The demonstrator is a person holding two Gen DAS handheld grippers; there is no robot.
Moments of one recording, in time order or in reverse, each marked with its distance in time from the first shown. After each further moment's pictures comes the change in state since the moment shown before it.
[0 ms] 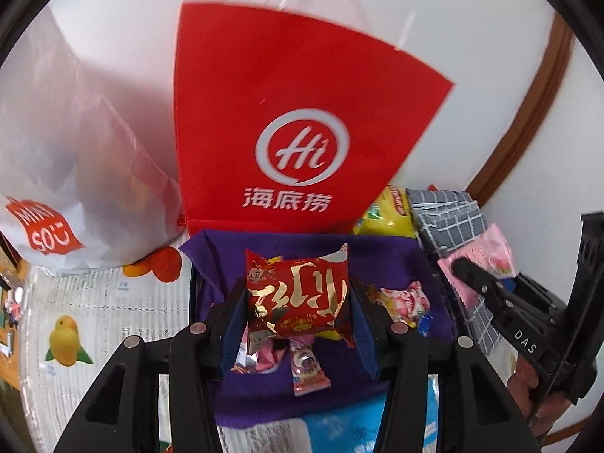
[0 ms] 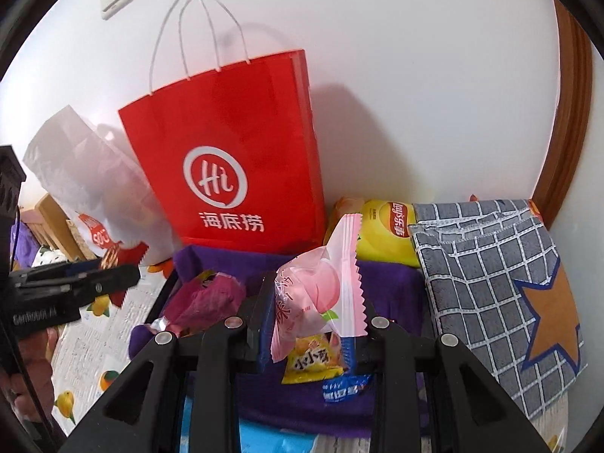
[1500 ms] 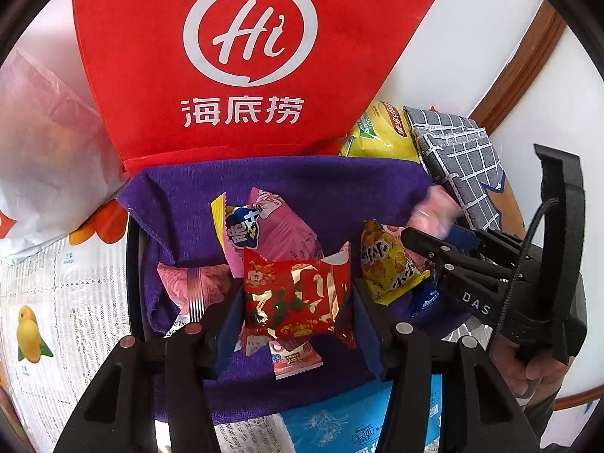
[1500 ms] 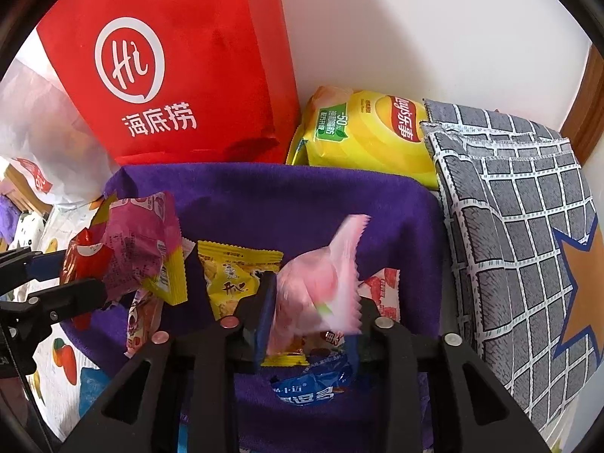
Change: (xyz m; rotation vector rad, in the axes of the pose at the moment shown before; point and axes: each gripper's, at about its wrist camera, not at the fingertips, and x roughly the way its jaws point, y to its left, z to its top) left arm 0.070 -0.033 -0.022 0.095 0.236 -0.018; right arm 0.100 -0.026 -0.030 -0.009 0.289 -0.029
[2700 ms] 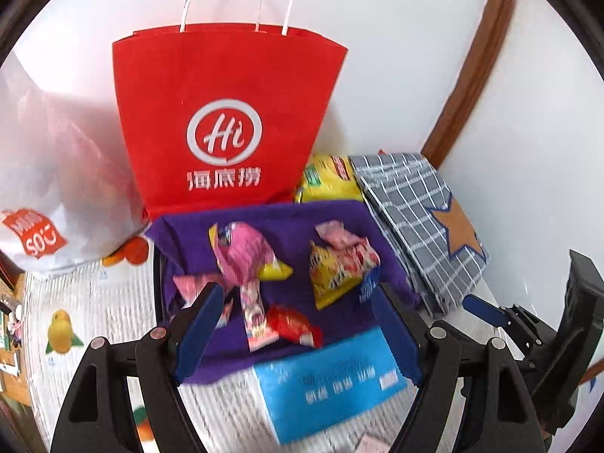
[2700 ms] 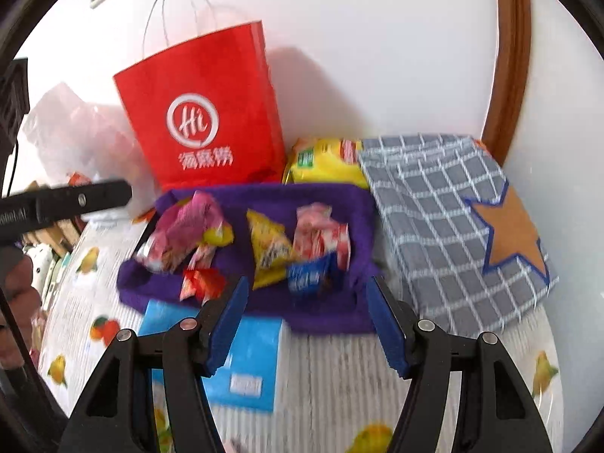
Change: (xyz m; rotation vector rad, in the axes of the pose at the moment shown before) left arm -0.110 -0.029 -0.037 0.075 -0.187 -0.036; right arm -0.152 0.014 -0.098 0.089 -0.180 -0.054
